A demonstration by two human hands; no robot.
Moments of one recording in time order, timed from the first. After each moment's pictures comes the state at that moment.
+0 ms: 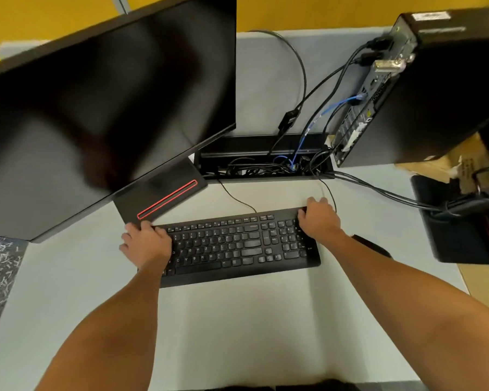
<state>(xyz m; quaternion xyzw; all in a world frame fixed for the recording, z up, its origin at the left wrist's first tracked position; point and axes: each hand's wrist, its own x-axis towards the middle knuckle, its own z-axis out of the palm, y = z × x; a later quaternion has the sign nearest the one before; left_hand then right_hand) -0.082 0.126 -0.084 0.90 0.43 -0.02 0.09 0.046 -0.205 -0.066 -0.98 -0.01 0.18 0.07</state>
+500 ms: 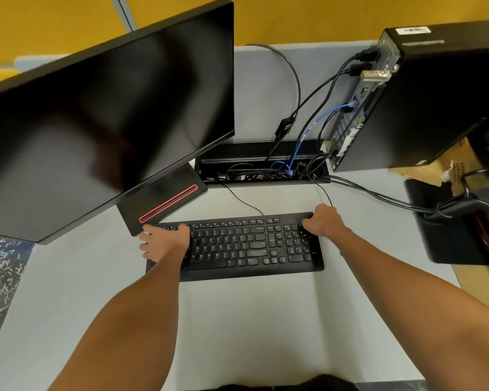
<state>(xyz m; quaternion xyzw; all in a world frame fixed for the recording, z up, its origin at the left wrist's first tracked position) -0.057 0.088 -0.070 0.78 0.58 -0.03 0.25 0.050 -0.222 -0.043 -0.94 0.06 0.28 0.17</state>
